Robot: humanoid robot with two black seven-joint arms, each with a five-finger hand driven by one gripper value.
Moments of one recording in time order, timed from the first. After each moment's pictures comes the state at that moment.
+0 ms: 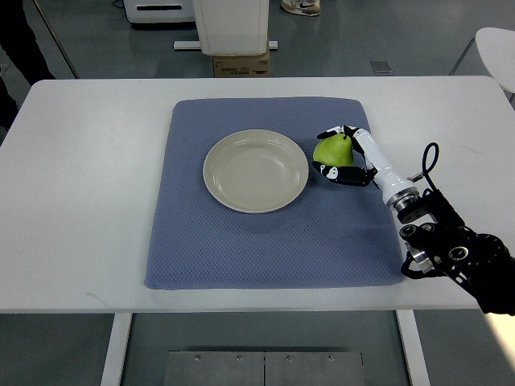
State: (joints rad) left arm -0.02 0.00 -0.11 -0.19 -0.10 0.11 -0.12; right arm 0.82 -0.19 0.17 0.73 -0.64 -0.37 0.61
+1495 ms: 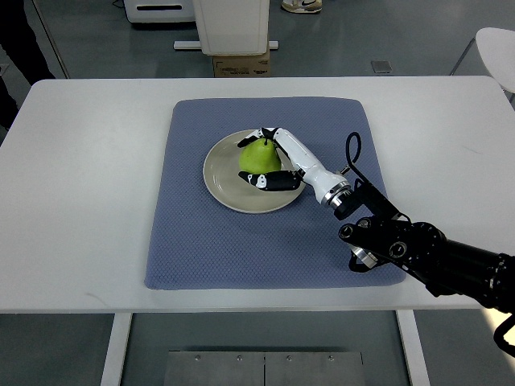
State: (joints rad) left arm -0.02 0.00 -0.11 -0.19 -0.10 0.11 -0.12; right arm 0.94 0.00 -0.02 0.71 -0.64 -0.40 0.61
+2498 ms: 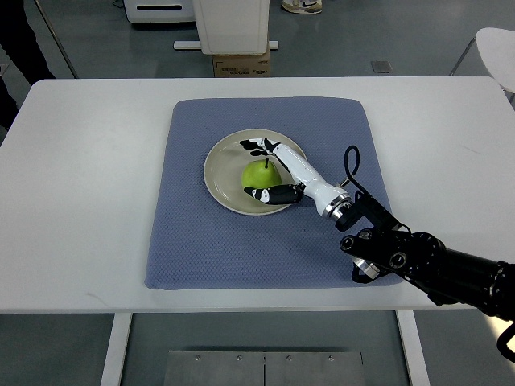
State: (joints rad) left arm -0.02 0.00 -0.11 -0.19 -0.10 0.11 -0.12; right arm 0.92 0.00 -0.06 0.71 -0.64 -0.40 0.61
